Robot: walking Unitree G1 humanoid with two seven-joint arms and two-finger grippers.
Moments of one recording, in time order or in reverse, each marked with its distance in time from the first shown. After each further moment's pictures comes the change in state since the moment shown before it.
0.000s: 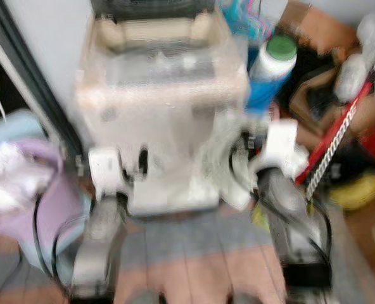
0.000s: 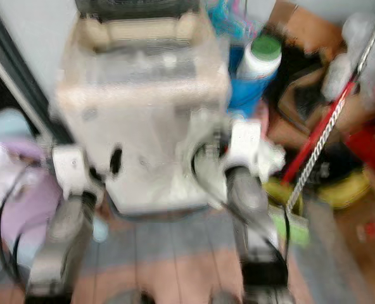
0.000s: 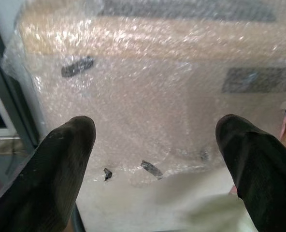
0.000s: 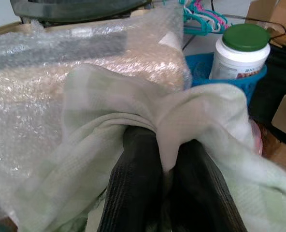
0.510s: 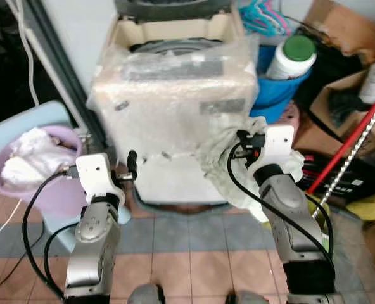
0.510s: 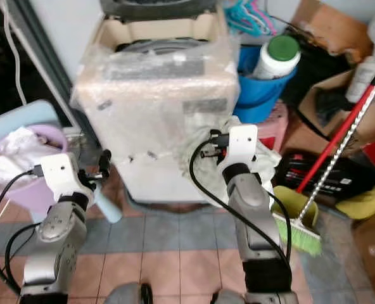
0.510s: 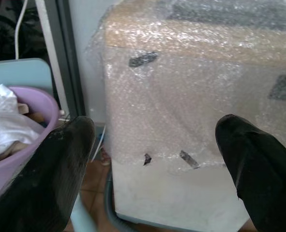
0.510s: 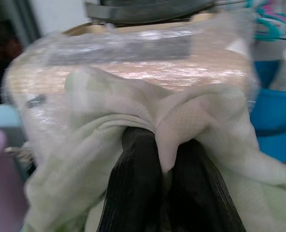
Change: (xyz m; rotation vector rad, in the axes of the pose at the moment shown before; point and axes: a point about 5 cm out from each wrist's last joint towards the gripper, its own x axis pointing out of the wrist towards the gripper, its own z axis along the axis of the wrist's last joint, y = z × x) left arm -0.001 0.013 -0.001 -0.021 0.006 0.052; right arm -0.001 0.009 0.001 -0.004 -0.011 0.096
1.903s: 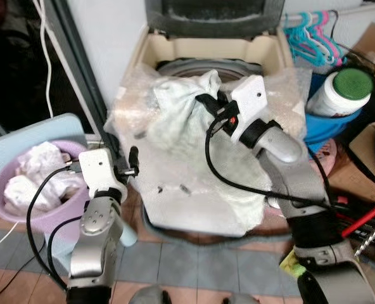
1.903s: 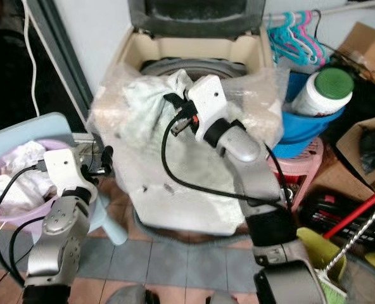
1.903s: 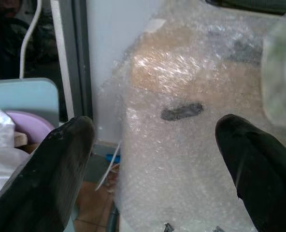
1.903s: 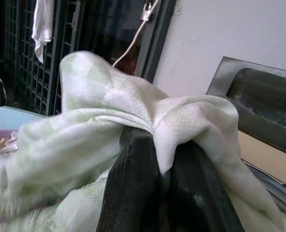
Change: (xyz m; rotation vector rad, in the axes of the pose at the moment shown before) left arm 0.007 -0.007 -0.002 -0.014 0.007 -0.002; right arm 0.038 0.021 0.069 -0.290 -0.158 0.485
